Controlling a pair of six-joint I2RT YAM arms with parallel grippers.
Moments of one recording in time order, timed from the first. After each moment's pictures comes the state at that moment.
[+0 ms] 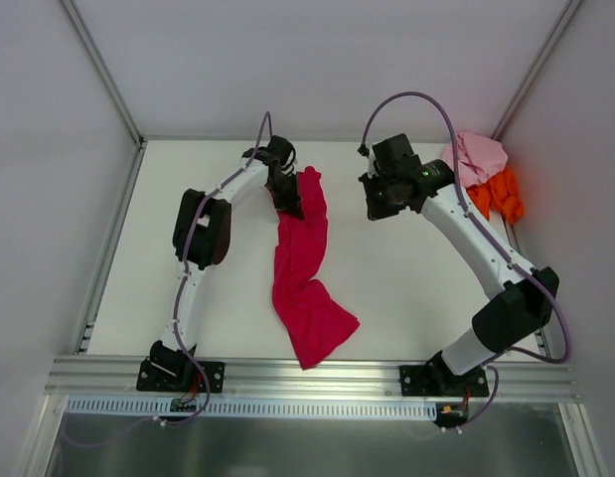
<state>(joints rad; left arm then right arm) -0.40 2.39 2.03 -0.85 0.36 -0.53 0.51 1.61 1.60 -1.00 0.01 0.14</state>
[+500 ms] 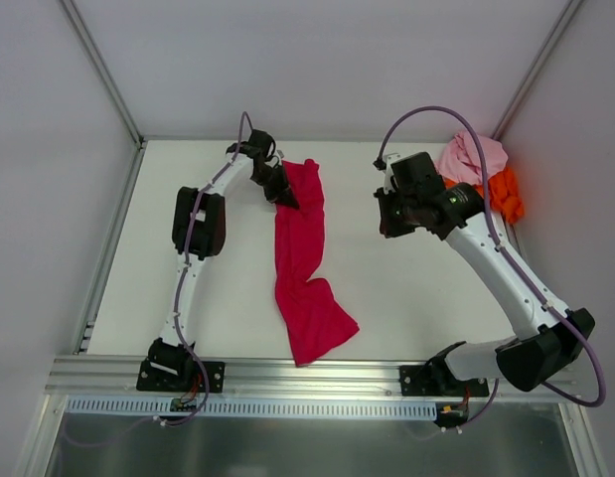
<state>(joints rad) -0.29 2.55 2.21 -0.88 0.59 -0.59 0.54 1.35 1.45 -1.03 0.03 0.16</state>
